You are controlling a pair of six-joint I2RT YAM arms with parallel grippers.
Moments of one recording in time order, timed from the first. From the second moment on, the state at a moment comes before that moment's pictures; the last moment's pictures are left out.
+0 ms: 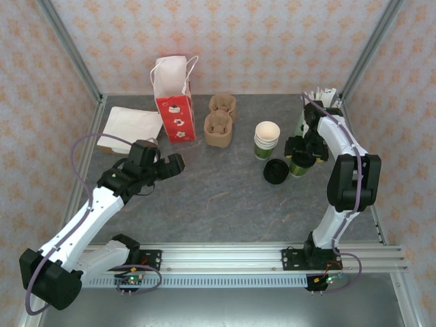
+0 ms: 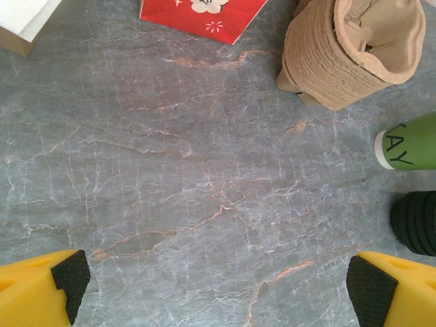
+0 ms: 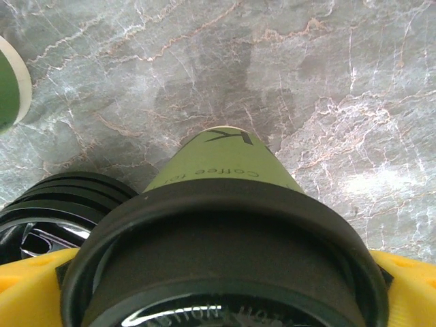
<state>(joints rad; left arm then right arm) -0.37 1.00 0.87 -0.70 -0.03 -0.71 -0.01 1.79 1.48 -1.18 -0.02 0.15</state>
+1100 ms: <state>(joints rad) -0.30 1.09 1.23 -0.83 -0.02 -0.62 -0.01 1.18 1.43 -1.19 -0.18 0.28</state>
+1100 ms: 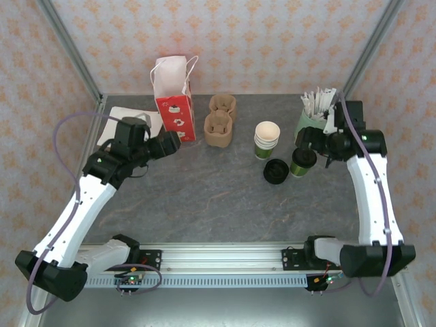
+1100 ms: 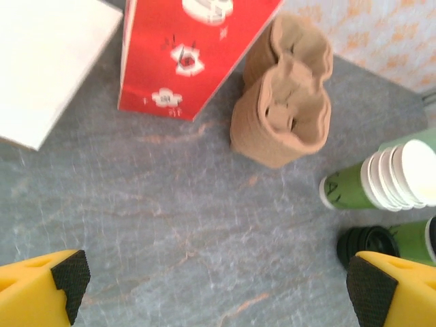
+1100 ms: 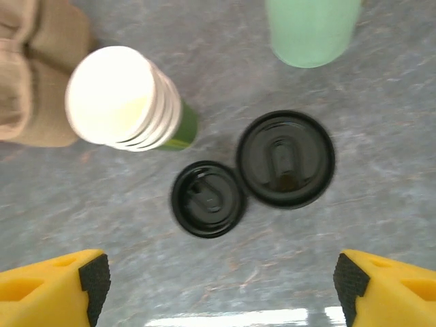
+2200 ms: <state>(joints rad) -0.06 2.20 2.51 -1.22 -0.06 -0.35 0.01 1.05 1.30 -1.03 -0.40 0.46</state>
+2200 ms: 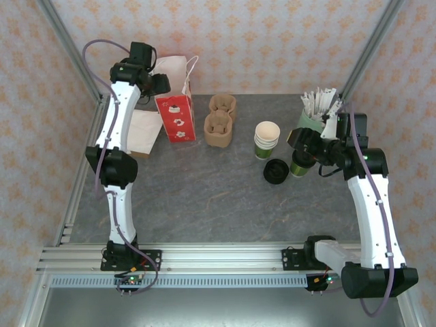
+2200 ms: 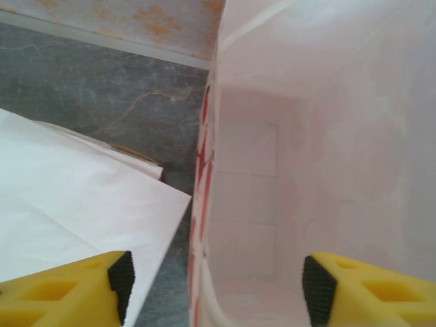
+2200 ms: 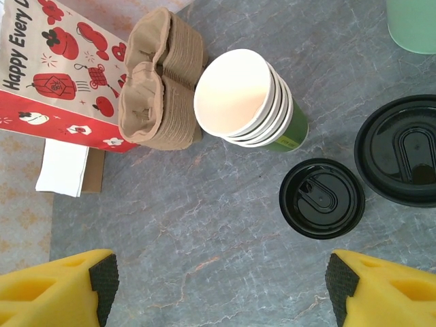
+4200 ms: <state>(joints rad) -0.29 1.18 1.43 -0.98 0.04 -0.55 0.08 1.15 1.34 -1.02 -0.29 0.49</state>
